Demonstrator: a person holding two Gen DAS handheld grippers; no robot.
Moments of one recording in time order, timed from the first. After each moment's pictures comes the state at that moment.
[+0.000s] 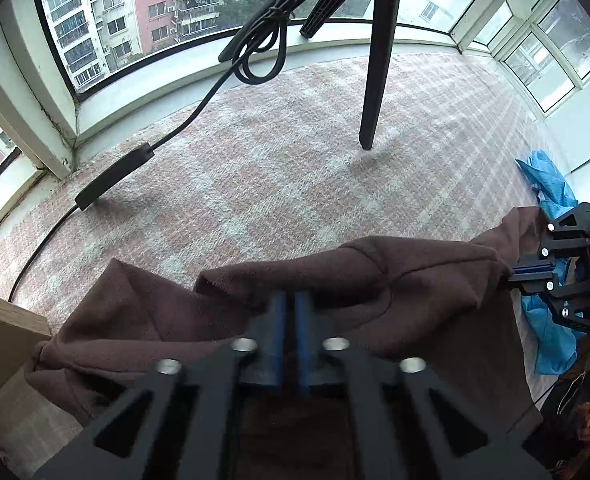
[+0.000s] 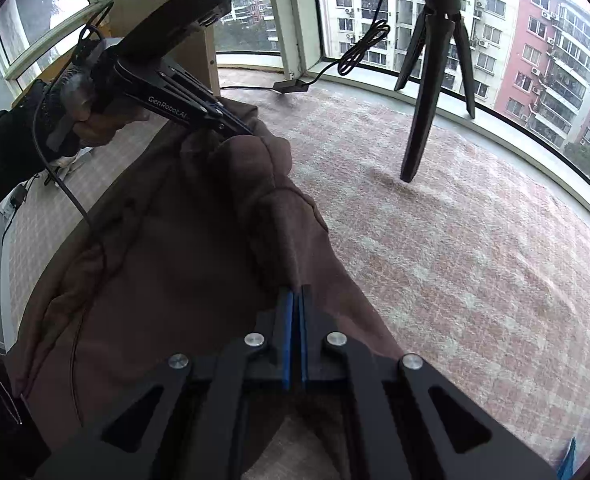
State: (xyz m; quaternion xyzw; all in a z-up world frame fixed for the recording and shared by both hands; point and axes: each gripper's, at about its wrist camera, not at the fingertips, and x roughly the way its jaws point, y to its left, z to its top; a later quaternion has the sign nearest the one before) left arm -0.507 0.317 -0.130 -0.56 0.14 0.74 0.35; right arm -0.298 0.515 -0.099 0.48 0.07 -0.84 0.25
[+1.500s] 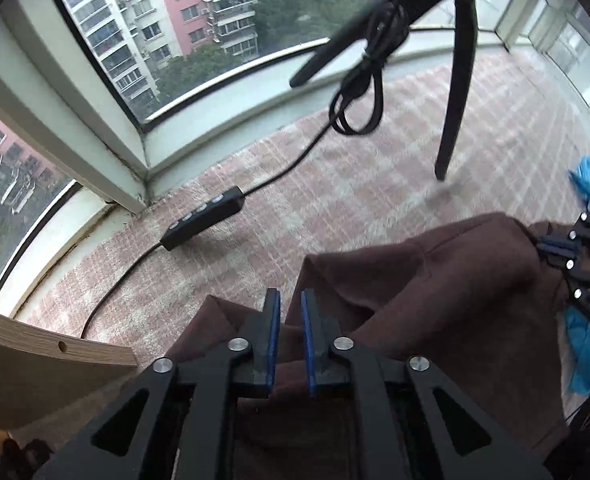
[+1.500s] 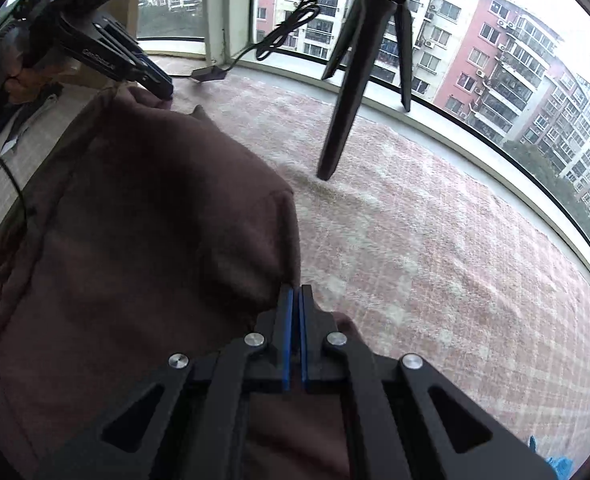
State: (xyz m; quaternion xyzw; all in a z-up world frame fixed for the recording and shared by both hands) left arm -0.538 0.303 -0.155 -0.58 0.23 0.74 0.26; right arm -0.315 0.516 -0.114 0.48 0.15 -0.85 0.15
